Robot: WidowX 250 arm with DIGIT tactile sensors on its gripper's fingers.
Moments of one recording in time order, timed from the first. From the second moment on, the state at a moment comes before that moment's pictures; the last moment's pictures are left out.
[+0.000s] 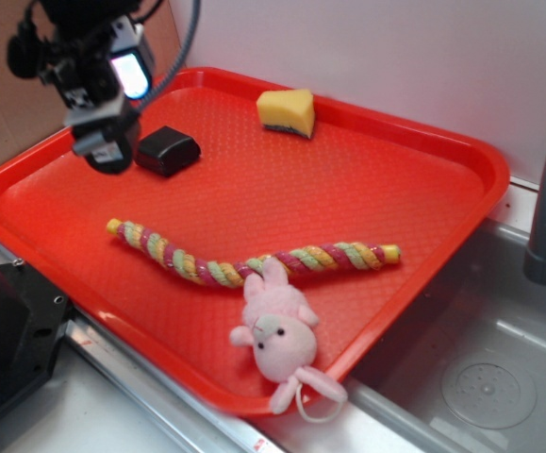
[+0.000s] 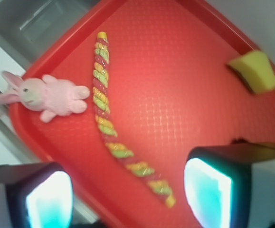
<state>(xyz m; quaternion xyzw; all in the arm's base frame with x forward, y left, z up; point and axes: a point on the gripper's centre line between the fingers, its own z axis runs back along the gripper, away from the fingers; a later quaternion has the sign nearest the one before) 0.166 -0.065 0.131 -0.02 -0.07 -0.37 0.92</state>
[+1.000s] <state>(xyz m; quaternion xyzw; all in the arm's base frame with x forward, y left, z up) 0.165 -0.067 0.025 -0.03 -0.03 -0.54 0.84</state>
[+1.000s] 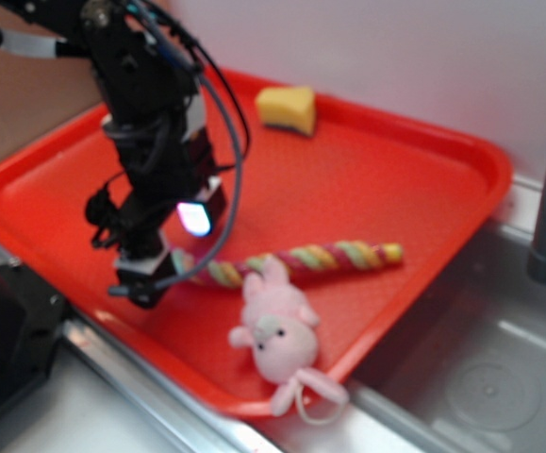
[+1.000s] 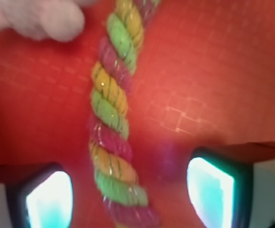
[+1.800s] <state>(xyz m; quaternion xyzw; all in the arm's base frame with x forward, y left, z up) 0.169 -0.064 0.017 0.00 -0.01 -0.53 0.85</state>
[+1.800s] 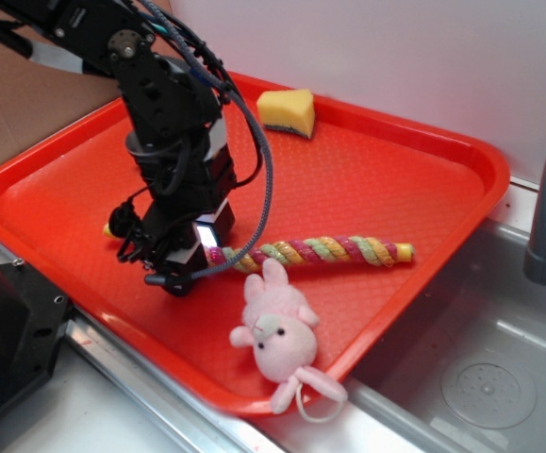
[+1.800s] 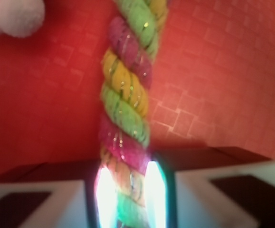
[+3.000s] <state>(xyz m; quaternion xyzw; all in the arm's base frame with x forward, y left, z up) 0.158 -0.007 0.163 0.02 0.01 0.12 0.99</state>
